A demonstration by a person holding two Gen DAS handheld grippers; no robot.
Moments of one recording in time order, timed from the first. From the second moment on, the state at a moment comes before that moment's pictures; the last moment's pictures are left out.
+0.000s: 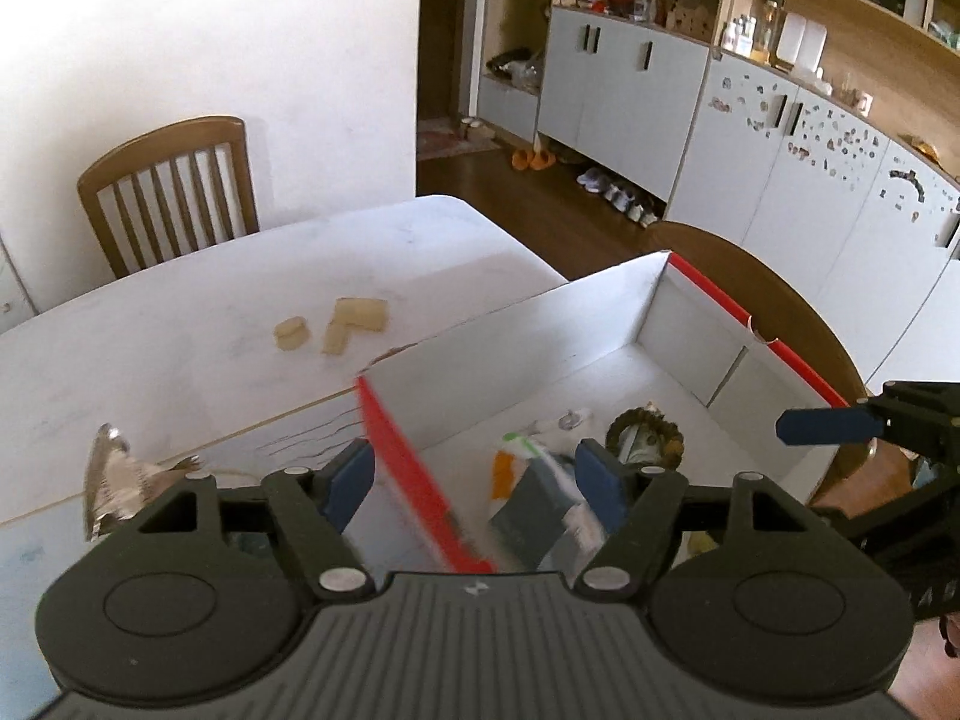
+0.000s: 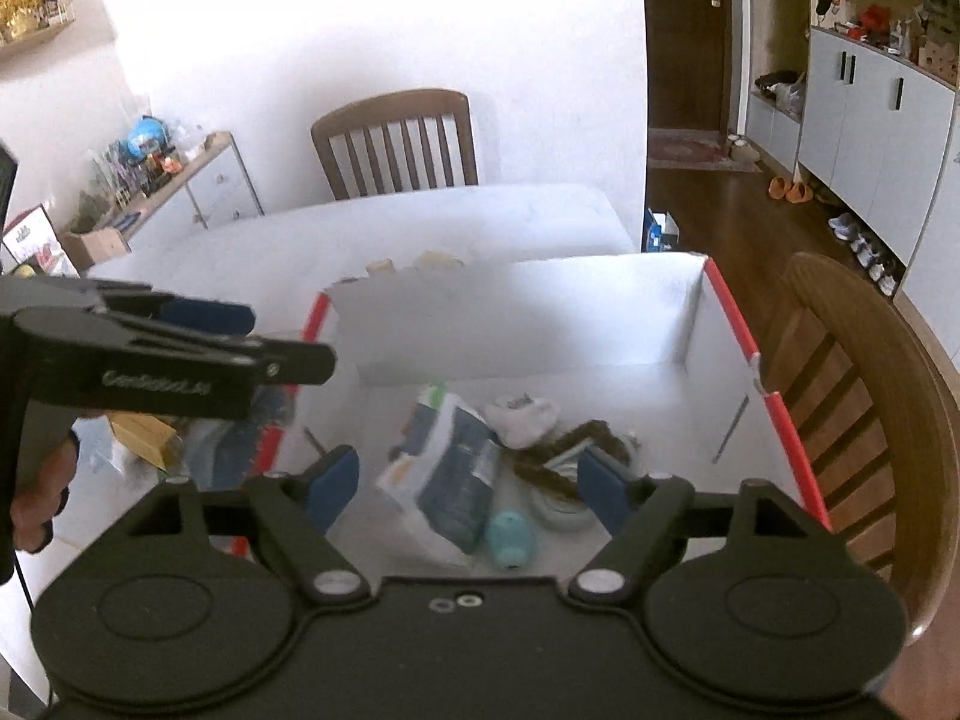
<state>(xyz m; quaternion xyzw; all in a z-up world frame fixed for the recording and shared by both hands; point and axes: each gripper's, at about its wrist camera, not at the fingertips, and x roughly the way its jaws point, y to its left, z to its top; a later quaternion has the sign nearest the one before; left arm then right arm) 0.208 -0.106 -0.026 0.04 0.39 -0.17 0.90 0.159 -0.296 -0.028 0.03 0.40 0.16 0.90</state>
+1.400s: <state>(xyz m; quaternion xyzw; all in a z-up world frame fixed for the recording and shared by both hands) 0.129 0.153 -0.070 -0.01 0.38 -0.11 0.92 0.143 -0.099 -0.035 0.02 0.40 0.19 0.90</state>
